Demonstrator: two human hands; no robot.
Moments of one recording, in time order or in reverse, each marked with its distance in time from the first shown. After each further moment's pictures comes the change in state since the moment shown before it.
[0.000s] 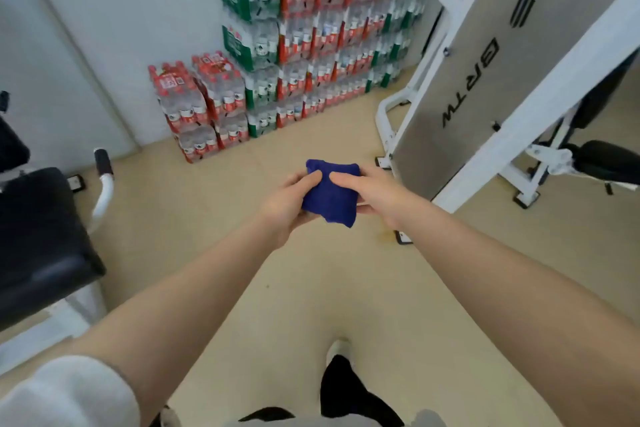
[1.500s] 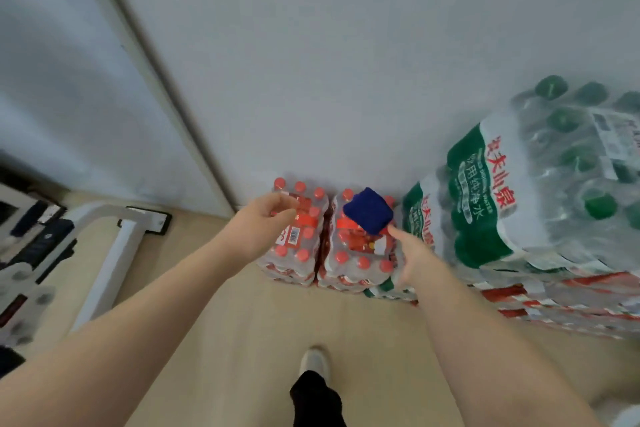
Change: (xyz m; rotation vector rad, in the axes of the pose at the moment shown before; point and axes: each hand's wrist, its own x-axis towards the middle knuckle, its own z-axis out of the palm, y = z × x) left_hand 0.663 0.442 -0.424 0.380 0.780 -0.016; right_hand 0.997 -0.300 0.202 -0.029 -0.253 0.605
